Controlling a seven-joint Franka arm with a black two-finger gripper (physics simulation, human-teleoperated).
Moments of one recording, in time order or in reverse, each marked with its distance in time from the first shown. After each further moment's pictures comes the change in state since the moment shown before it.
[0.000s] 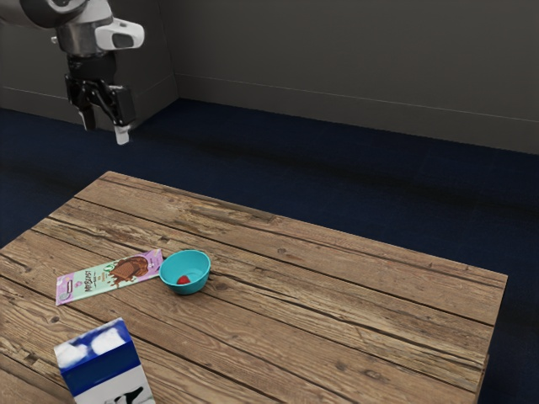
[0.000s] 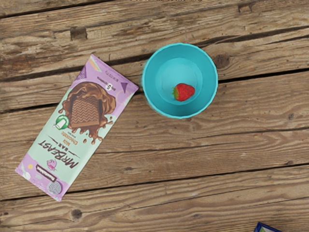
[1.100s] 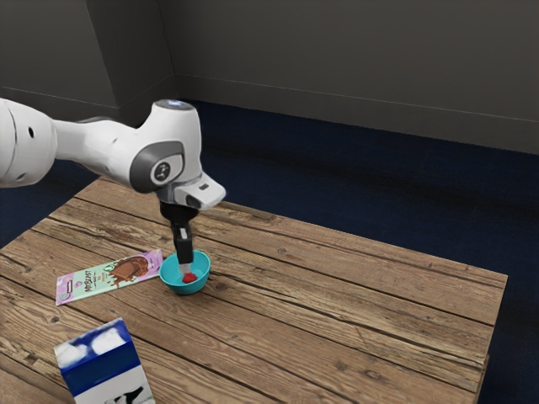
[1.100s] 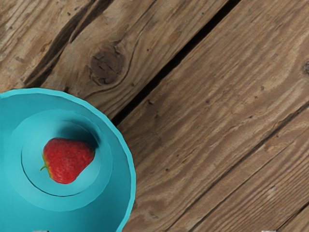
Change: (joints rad) arm -0.128 0.170 -0.016 -0.506 0.011 0.607 0.457
